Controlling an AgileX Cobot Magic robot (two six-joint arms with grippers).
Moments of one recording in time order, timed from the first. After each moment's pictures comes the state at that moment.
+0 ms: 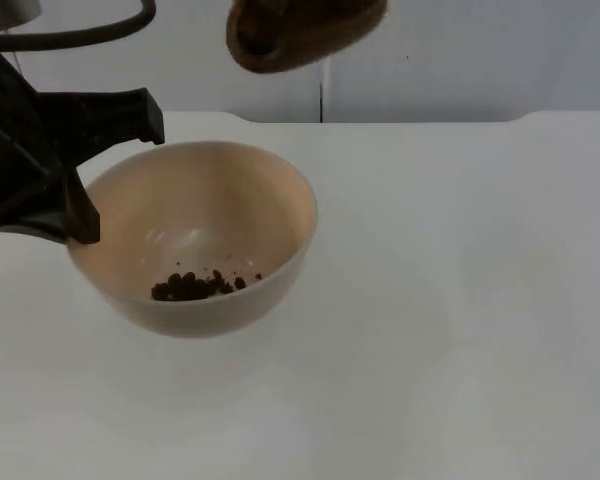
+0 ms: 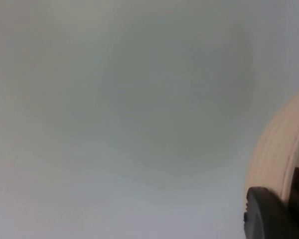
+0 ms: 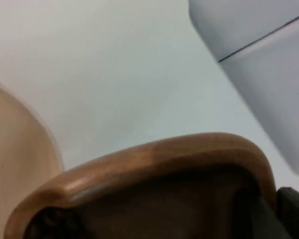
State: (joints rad) right arm 0.95 1.87 -1.83 -0.56 1.08 0.09; left arm -0.43 1.34 -0.80 -0.01 0.63 -0.57
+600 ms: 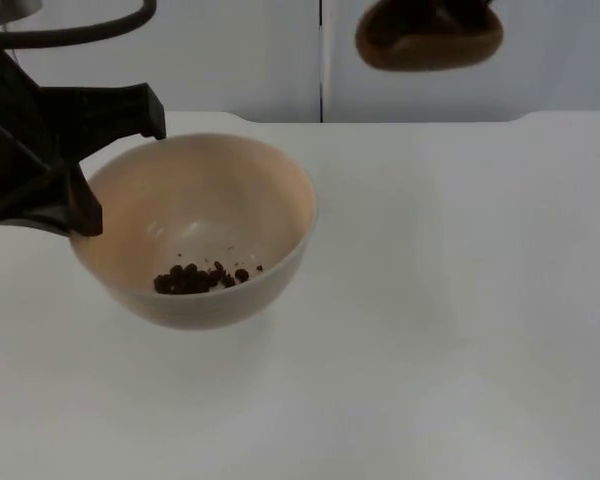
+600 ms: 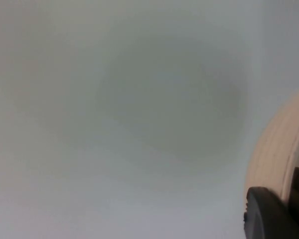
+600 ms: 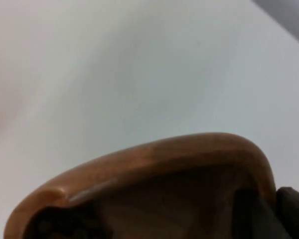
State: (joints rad) right arm 0.68 1.87 -1.79 -0.34 1.12 0.08; left arm -0.43 1.35 -0.80 0.00 0.61 -0.57
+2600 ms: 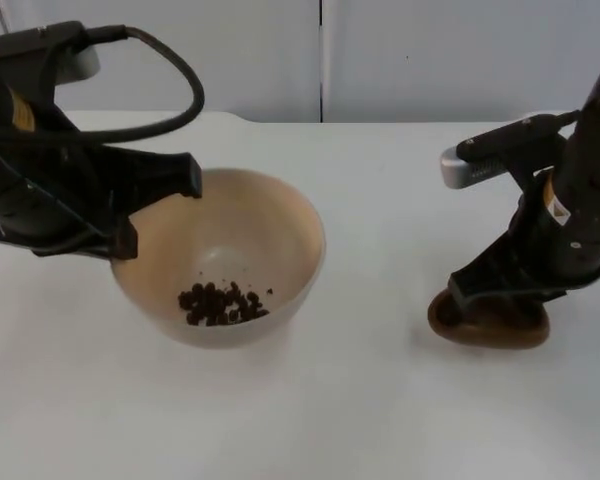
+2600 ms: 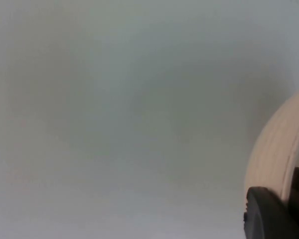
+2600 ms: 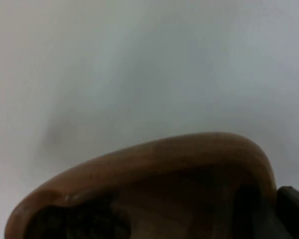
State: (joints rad) right arm 0.58 1.94 -1.05 -0.54 0.51 0.63; left arm -0.43 1.53 -0.75 0.13 0.35 -0.60
